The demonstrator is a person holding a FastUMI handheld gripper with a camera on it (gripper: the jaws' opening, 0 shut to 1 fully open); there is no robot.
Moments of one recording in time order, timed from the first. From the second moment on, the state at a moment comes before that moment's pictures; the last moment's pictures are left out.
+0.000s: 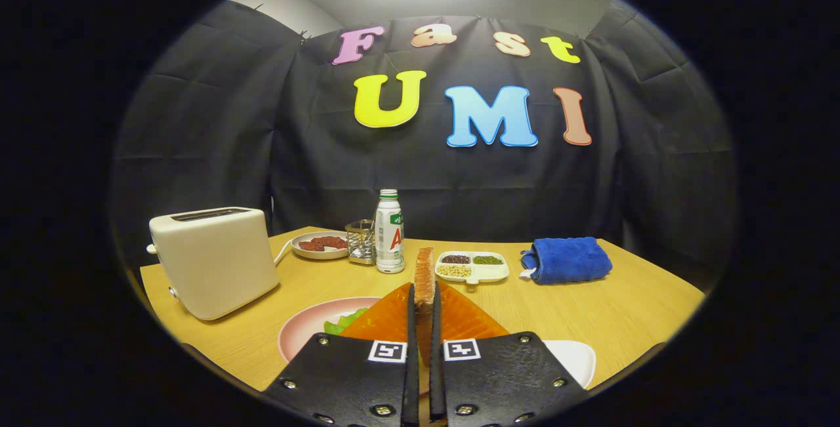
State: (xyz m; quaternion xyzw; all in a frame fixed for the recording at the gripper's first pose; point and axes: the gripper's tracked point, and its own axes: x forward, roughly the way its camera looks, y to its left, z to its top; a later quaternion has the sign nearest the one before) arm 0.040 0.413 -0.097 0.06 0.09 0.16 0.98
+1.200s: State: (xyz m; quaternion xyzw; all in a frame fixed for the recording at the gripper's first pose) arm 0.012 0.500 -0.154 0.07 0.25 0.27 0.93
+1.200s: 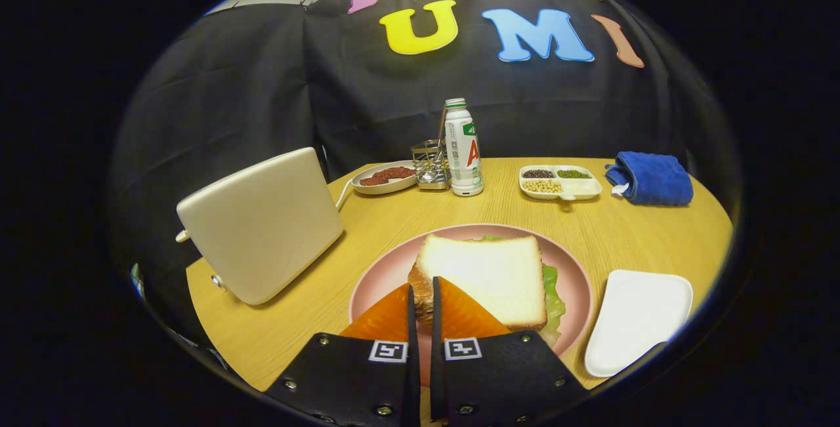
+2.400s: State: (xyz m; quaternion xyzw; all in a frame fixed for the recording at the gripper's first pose) arm -0.004 0.533 -0.144 0.06 0.23 0.33 0.91
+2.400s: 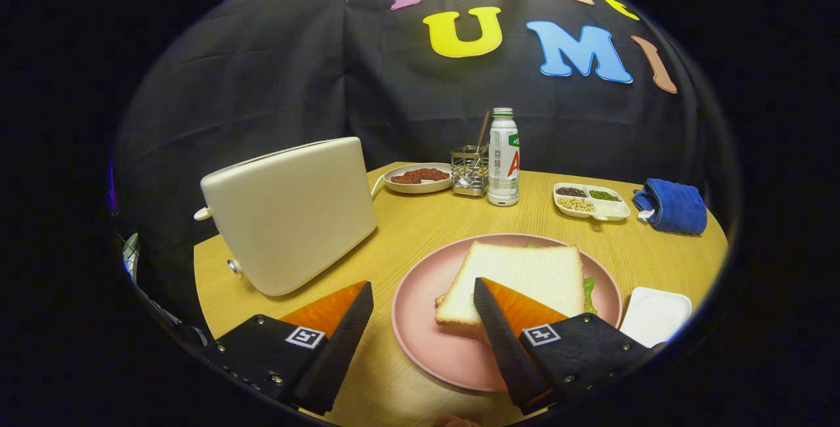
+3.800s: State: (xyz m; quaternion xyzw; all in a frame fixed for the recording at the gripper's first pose) arm 0.017 0.449 -0.024 0.06 0.02 0.32 0.94
